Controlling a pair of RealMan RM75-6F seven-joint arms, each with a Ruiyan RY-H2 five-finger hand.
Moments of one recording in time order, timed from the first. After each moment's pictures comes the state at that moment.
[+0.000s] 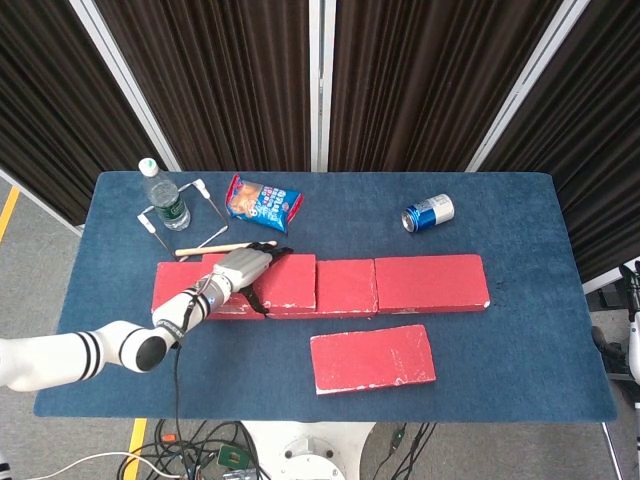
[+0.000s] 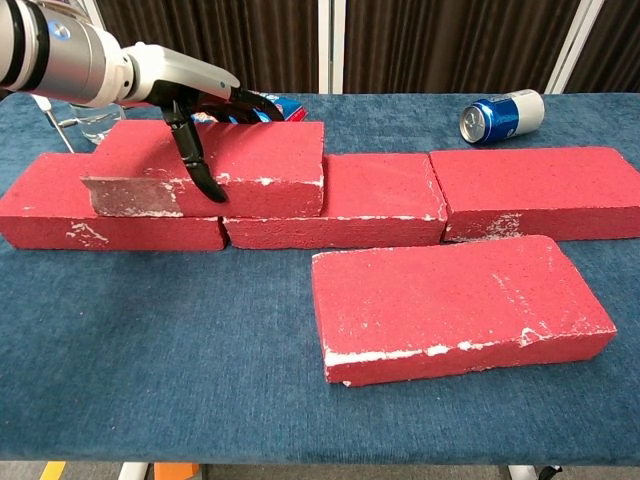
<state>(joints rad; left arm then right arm) -1.19 -1.28 -0.07 -1.58 0.71 0.50 0.09 0.07 -1.03 0.17 -1.64 -1.31 1.48 -0.06</state>
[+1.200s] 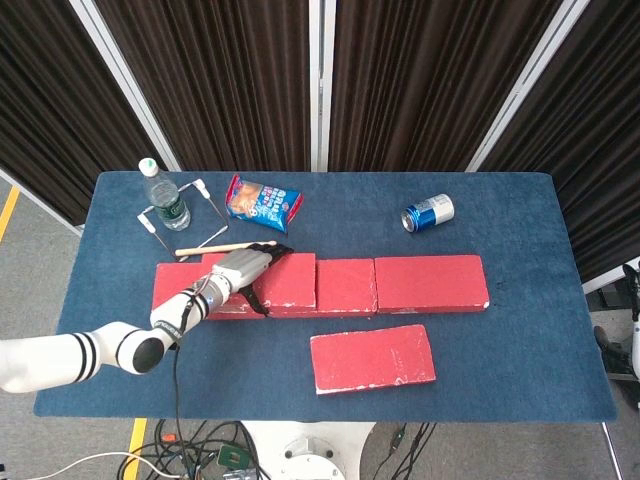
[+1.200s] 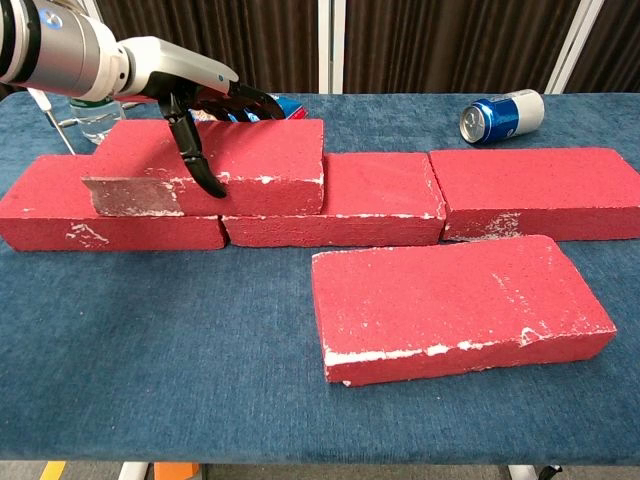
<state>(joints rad) -1.20 -1.26 -0.06 -1.61 0.70 0.52 0.06 0.07 -1.02 0.17 -1.65 -1.30 1.48 -0.05</state>
